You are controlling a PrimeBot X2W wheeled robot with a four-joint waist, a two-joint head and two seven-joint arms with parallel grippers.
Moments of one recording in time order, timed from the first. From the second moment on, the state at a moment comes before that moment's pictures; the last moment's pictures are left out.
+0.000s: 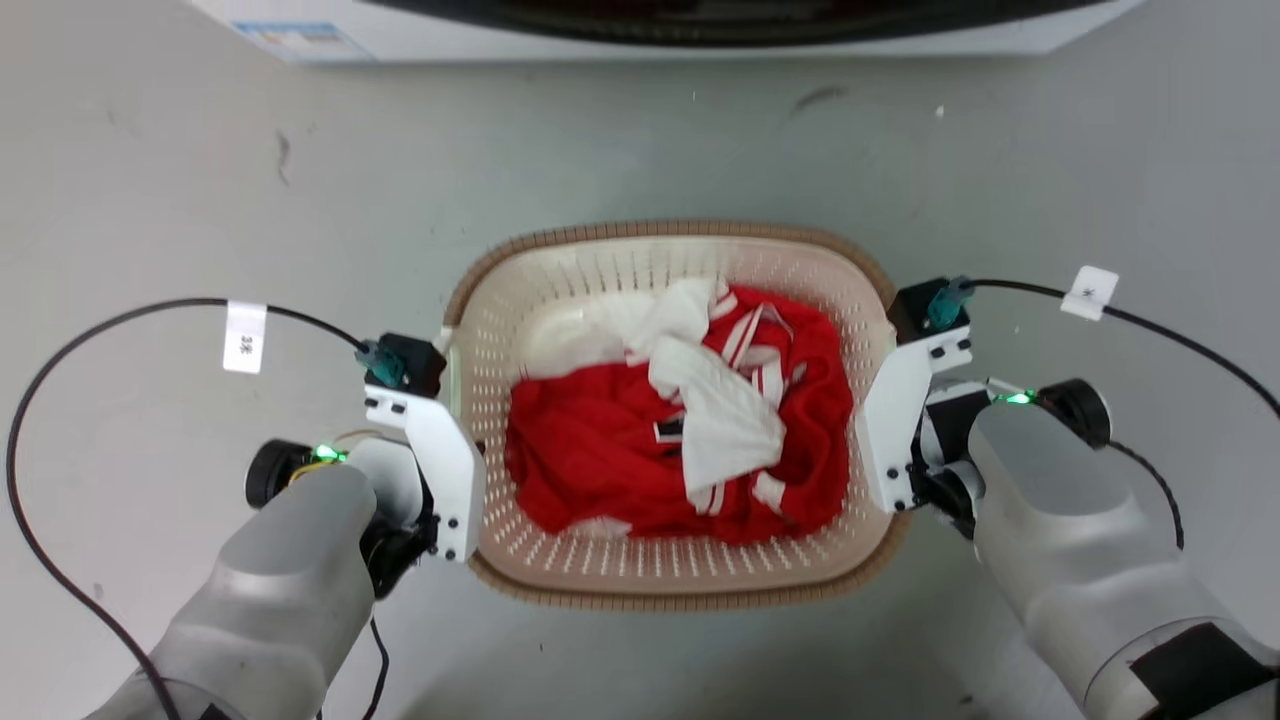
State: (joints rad) left arm -0.84 0.30 -0.96 1.03 -0.93 -0.13 0.17; right arm -0.91 -0.04 0.47 1.26 0.34 0.13 0.30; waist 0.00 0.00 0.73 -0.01
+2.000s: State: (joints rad) left arm -0.70 0.46 -1.22 0.81 -1.39 -0.13 0.72; right arm -0.77 -0.04 0.70 1.20 0.67 0.13 0.92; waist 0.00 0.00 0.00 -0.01
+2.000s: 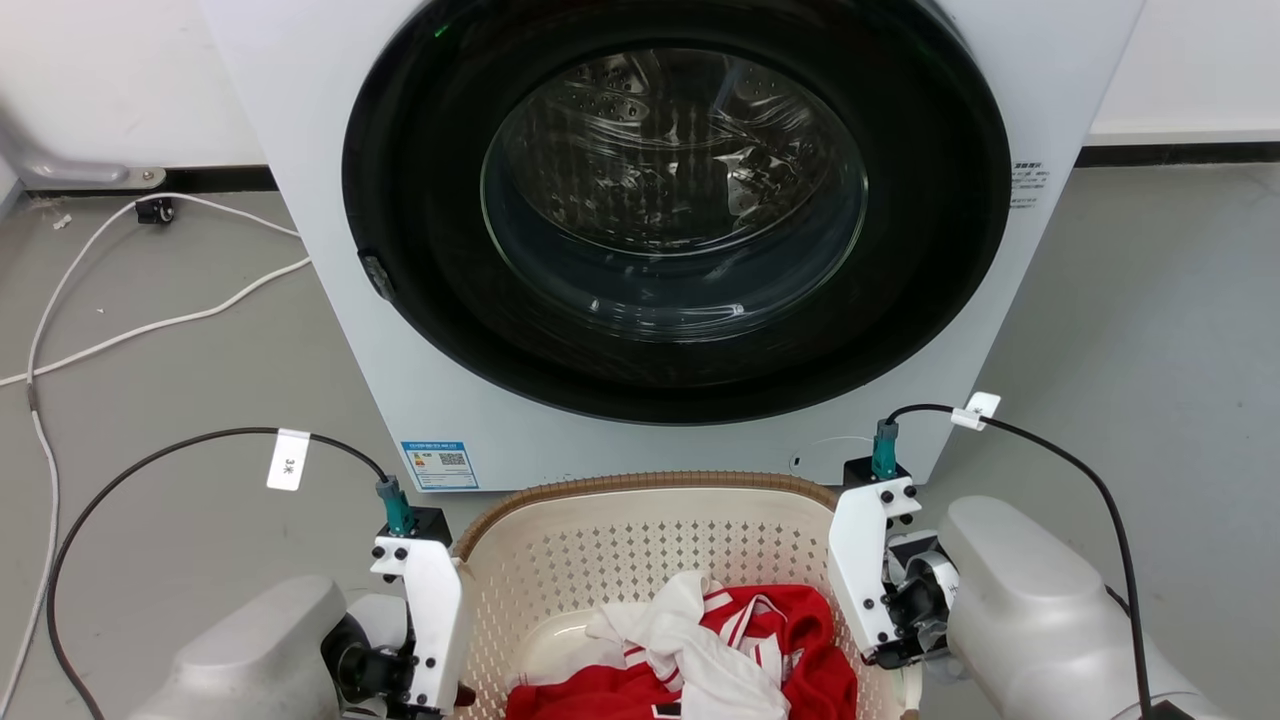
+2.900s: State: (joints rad) left arm -0.70 0.46 -1.24 0.81 -1.40 -0.13 0.72; right arm -0.78 -0.04 0.73 1.23 0.69 0.13 0.91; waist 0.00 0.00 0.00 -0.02
